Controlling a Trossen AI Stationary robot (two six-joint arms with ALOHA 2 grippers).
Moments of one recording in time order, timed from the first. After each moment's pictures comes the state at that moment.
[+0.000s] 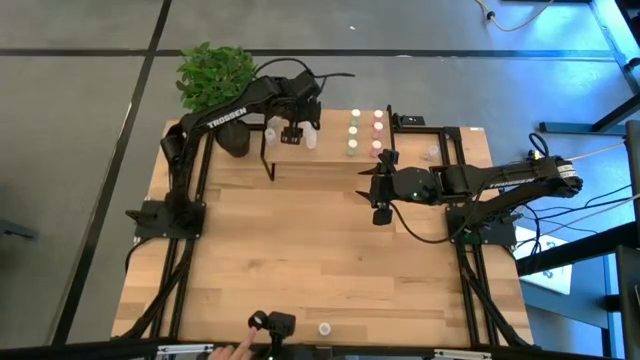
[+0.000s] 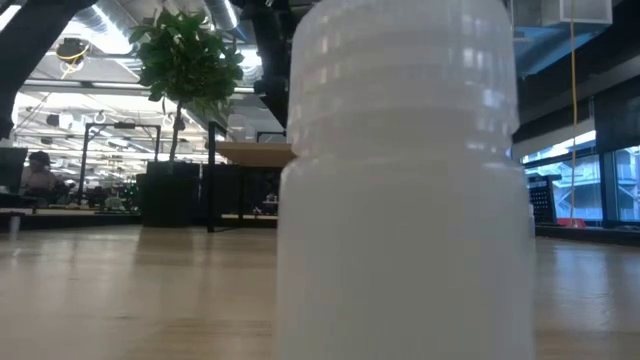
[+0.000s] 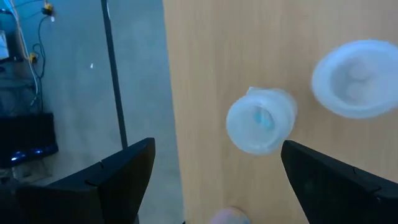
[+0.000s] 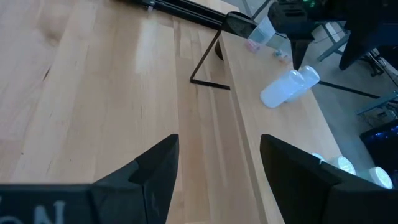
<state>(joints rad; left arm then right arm) 0.55 1.92 1.95 -1.13 -0.28 0.72 0.11 1.22 1.06 -0.43 0.44 -0.21</state>
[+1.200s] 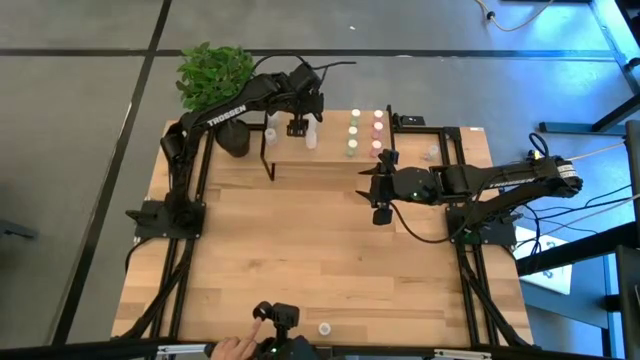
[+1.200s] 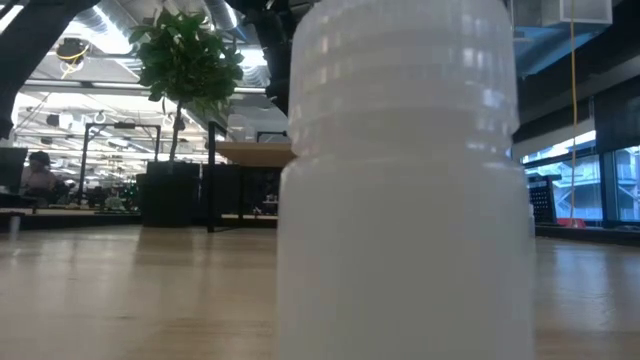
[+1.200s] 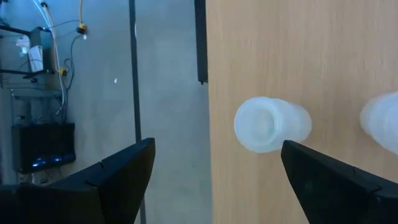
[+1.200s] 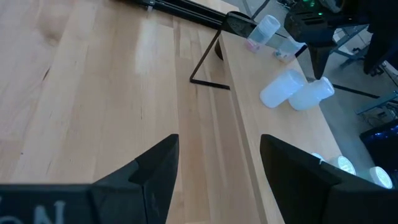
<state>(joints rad) 0.58 1.92 1.95 -0.99 -0.27 0.75 0.11 1.22 1.06 -0.43 0.44 -0.21</state>
